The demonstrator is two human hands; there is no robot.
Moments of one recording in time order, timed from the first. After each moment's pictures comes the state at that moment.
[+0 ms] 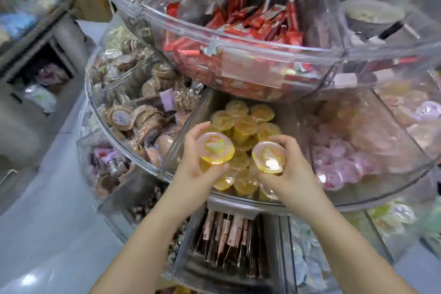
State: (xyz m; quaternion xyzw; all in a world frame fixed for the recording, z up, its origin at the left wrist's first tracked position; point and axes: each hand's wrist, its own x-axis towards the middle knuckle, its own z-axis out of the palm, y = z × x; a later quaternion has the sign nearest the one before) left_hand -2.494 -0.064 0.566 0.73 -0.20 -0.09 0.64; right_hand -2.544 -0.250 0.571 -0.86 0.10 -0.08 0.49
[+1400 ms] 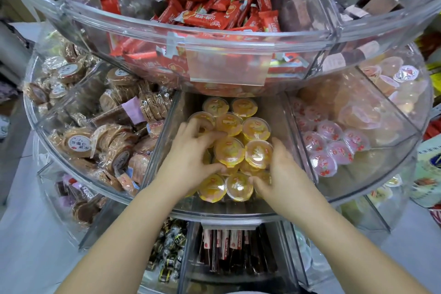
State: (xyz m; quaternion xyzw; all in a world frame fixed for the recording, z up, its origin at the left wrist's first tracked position) left_hand -2.416 -0.093 0.554 0.89 -0.36 -0.04 0.27; right_hand -2.536 -0.241 0.569 -0.93 0.22 0.04 0.30
